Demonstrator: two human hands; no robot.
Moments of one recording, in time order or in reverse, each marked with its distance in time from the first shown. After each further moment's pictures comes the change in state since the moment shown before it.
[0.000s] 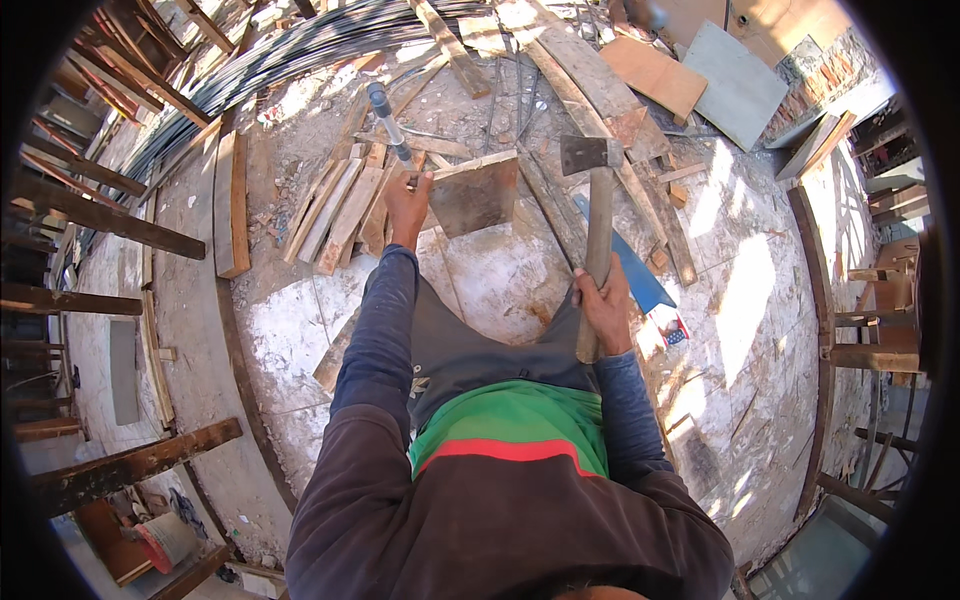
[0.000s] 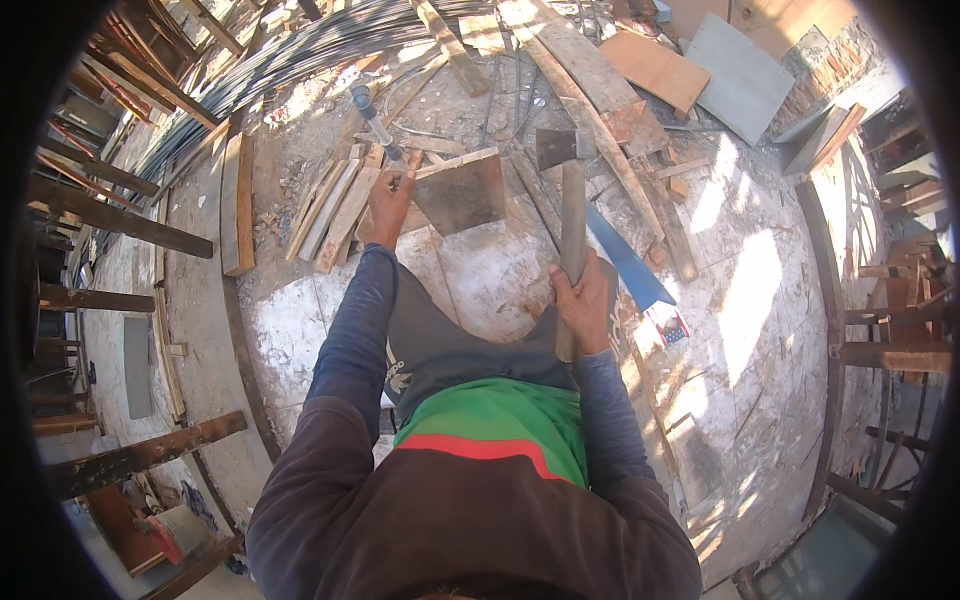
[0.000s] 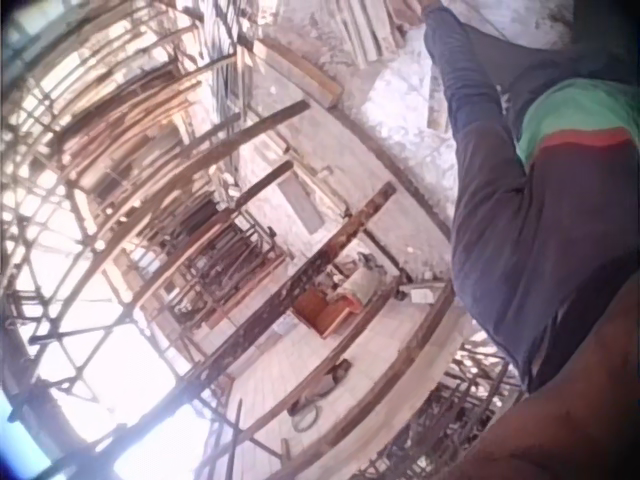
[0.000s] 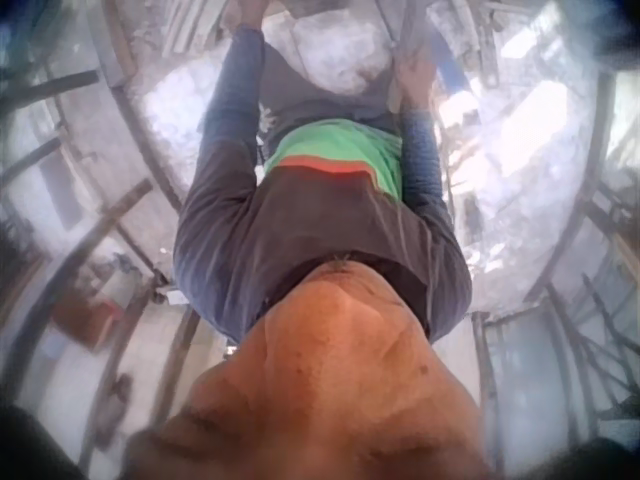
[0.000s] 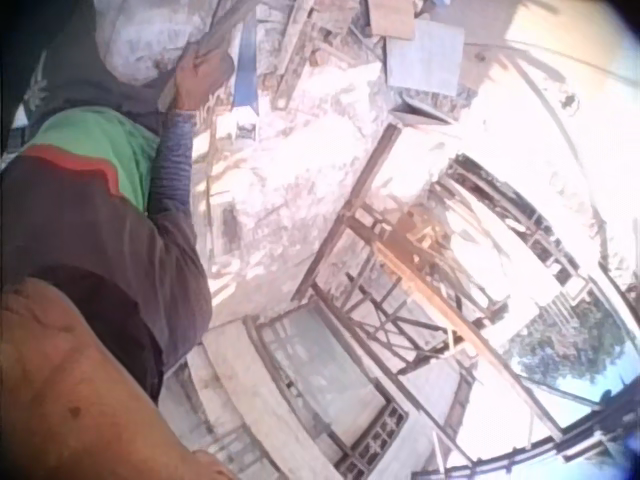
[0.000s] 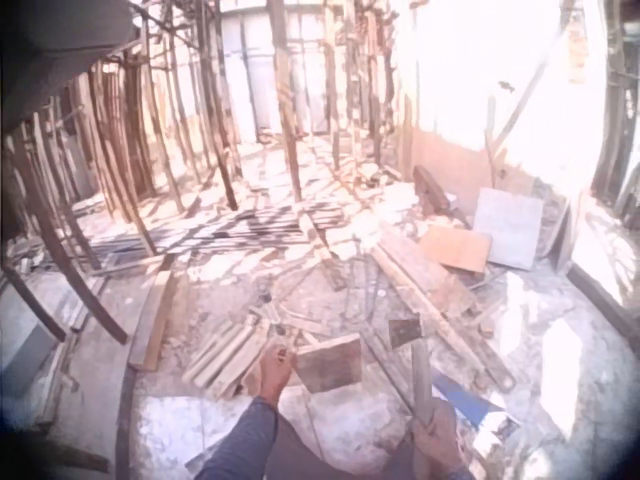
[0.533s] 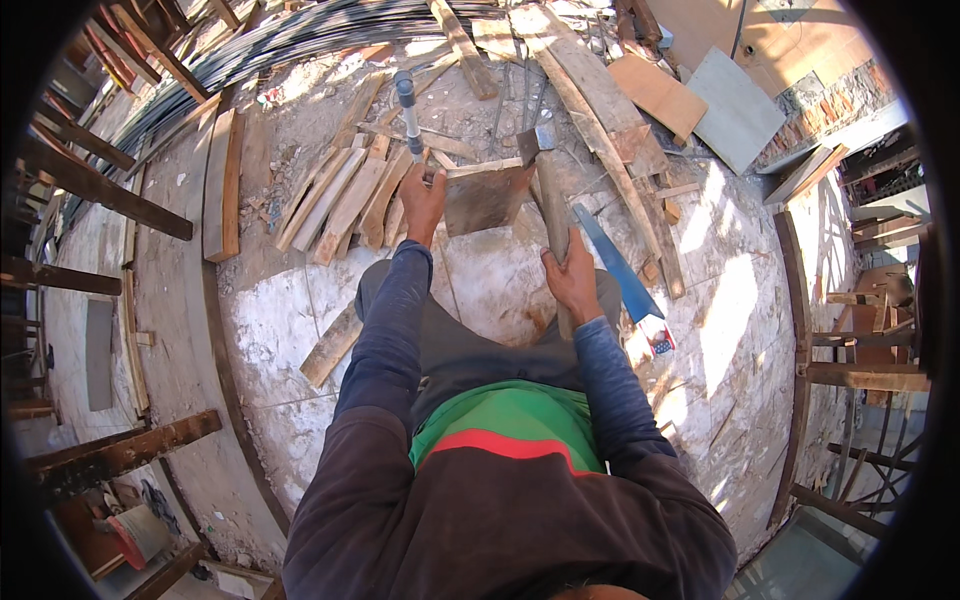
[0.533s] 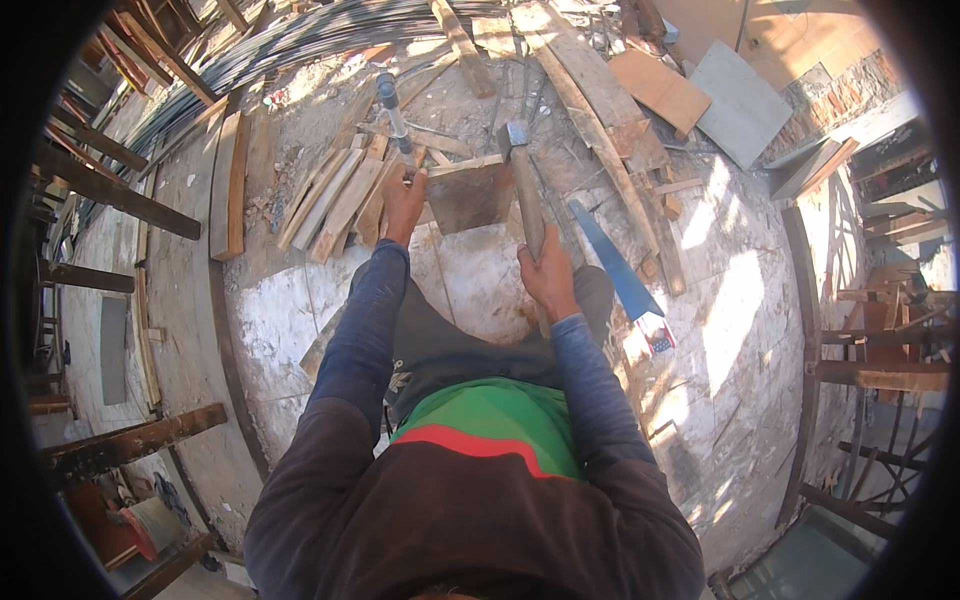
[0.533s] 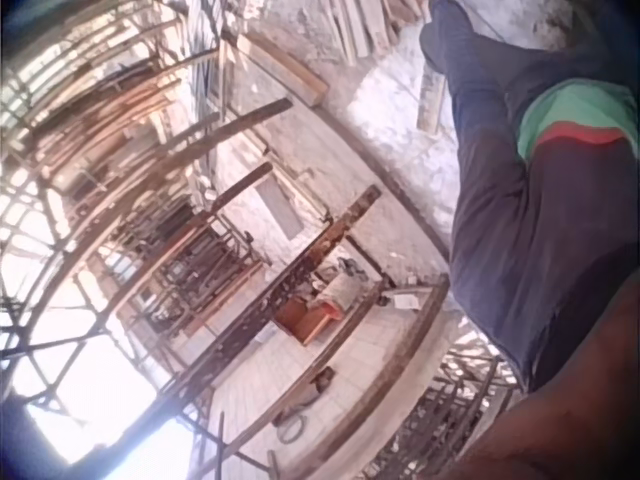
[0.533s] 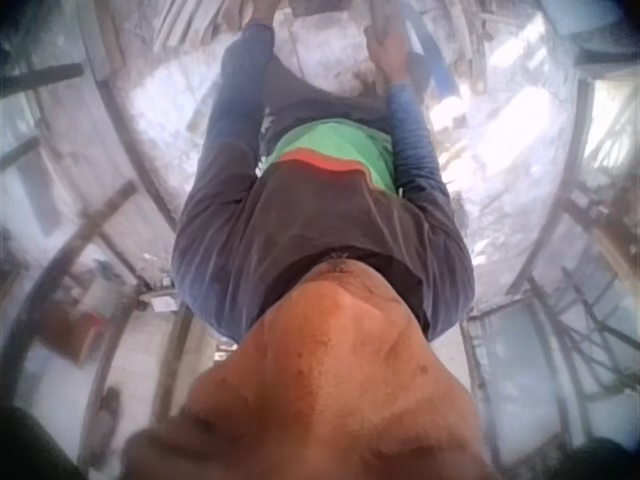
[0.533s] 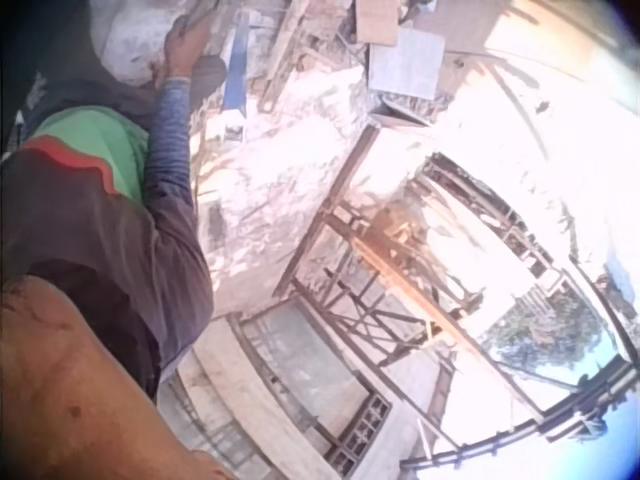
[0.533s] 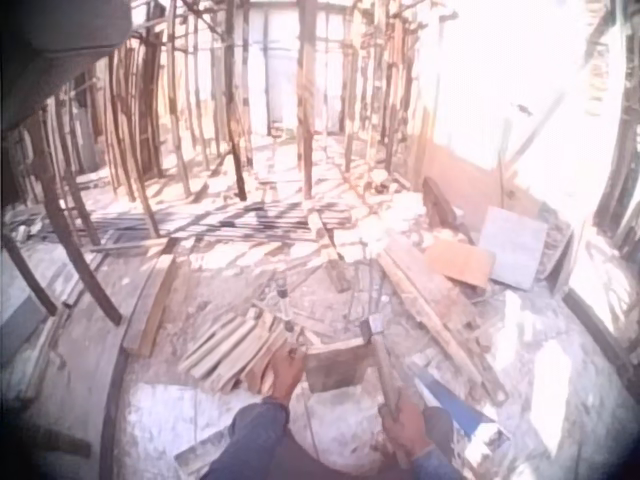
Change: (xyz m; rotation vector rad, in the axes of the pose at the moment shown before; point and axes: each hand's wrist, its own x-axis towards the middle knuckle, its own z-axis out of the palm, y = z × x) left_hand 0.000 -0.003 -0.001 -0.129 0.087 -0.003; right_hand 0.040 -0.015 0.074 -0.421 -0.056 -0.193
